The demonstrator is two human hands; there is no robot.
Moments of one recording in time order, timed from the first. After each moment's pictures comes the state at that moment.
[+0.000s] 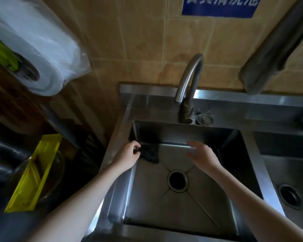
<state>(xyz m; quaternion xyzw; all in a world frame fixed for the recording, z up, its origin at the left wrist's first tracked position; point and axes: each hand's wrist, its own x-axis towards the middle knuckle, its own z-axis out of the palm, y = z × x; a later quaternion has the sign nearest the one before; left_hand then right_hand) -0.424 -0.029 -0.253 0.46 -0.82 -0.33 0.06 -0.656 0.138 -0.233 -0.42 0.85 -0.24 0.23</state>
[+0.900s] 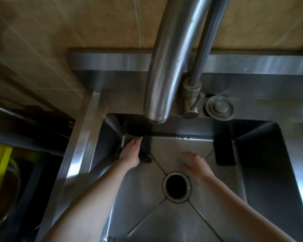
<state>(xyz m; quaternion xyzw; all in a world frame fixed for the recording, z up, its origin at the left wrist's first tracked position) -0.539 -0.096 -0.448 0.44 -0.84 -0.25 -0.18 -0.723 0.083 -0.416 -0.36 0.83 -0.13 0.39</state>
